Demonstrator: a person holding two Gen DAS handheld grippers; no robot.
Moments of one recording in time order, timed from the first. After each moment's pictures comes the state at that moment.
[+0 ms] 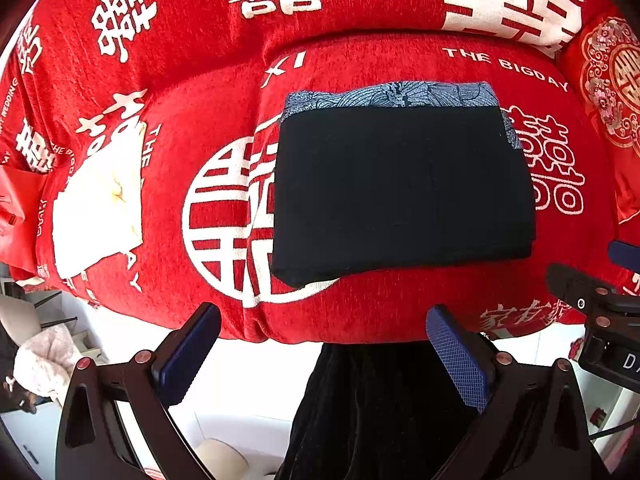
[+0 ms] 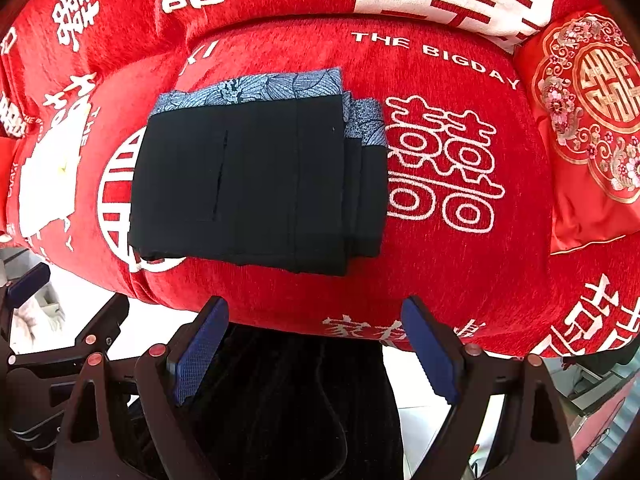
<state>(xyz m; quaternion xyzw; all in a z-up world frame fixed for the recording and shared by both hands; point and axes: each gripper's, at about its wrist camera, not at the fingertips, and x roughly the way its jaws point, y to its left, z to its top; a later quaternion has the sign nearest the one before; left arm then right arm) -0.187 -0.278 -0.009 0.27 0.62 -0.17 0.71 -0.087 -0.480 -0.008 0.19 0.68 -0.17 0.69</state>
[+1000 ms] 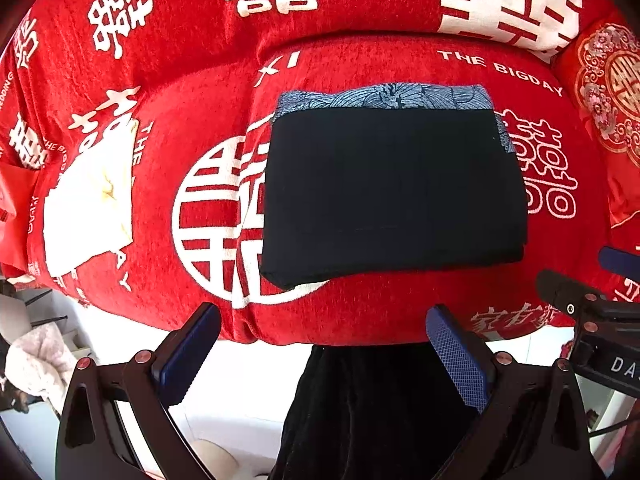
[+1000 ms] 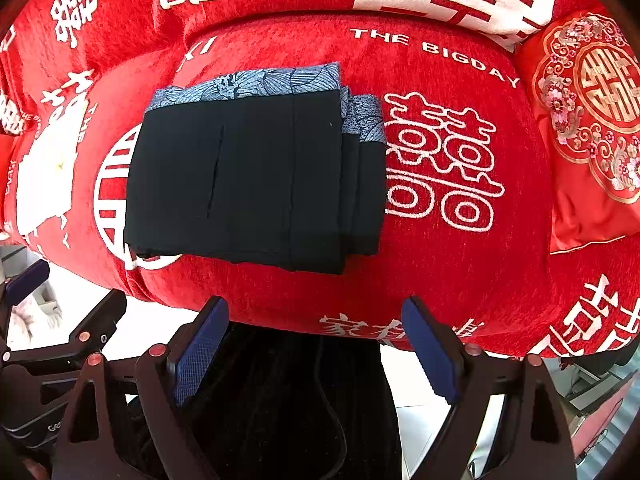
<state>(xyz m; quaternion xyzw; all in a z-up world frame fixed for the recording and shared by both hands) -0.187 -0.277 -0.010 0.26 0.63 -0.19 0.71 -0.087 -0.481 -0.011 0.18 0.69 -0.17 0.68</state>
